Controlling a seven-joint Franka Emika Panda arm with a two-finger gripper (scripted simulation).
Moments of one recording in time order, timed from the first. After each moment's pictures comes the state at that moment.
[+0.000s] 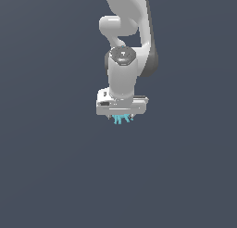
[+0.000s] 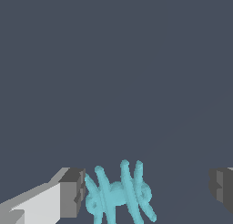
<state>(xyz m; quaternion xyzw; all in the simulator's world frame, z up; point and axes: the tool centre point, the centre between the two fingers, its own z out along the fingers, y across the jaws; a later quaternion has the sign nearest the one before) -0.006 0.009 0.165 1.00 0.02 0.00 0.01</state>
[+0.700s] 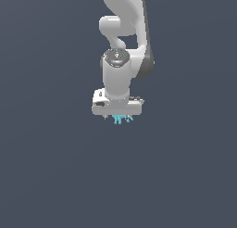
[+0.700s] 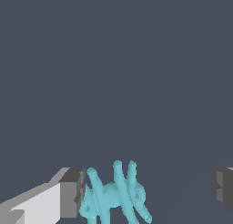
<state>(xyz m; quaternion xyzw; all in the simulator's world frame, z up) -0.009 -0.007 0.158 1.00 0.00 0.00 0.01</state>
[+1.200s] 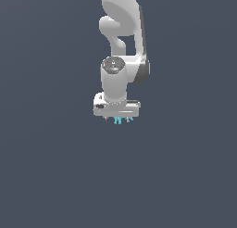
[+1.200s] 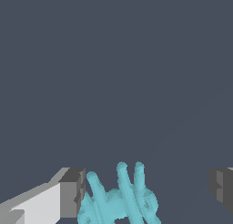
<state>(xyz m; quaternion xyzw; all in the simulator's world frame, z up) -0.024 -0.008 0.125 1.00 -0.02 0.00 -0.01</state>
